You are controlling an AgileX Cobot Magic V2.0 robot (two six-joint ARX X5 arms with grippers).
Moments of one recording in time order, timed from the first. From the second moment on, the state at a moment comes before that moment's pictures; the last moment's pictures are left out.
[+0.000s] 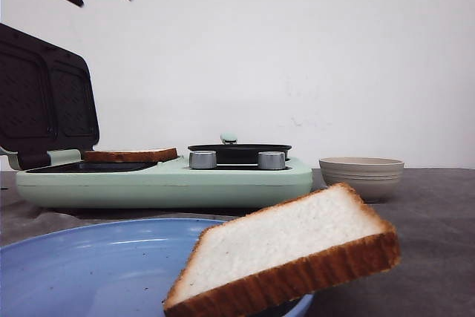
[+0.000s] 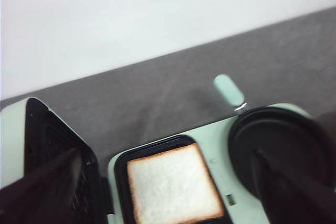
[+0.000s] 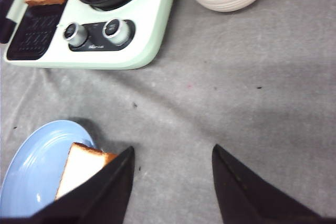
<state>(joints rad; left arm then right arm) -0.15 1.49 1.59 -0.54 0.20 0.12 -0.01 0.67 0.69 -0.77 -0.53 0.22</state>
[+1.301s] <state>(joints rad) -0.10 0.63 0.81 -0.52 0.26 -0.01 0.51 0.84 0.39 -0.42 -0.67 0.66</state>
